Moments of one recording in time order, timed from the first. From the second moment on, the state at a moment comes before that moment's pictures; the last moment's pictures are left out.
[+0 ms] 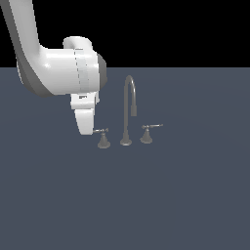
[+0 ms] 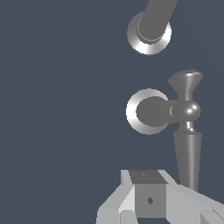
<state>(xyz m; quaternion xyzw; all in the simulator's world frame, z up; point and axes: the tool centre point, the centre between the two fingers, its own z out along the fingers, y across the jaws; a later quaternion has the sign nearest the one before) 0.015 0.132 0.069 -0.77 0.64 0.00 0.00</state>
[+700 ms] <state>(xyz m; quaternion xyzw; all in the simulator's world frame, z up) -0.021 0.144 0.068 -0.78 0.63 0.00 0.01</state>
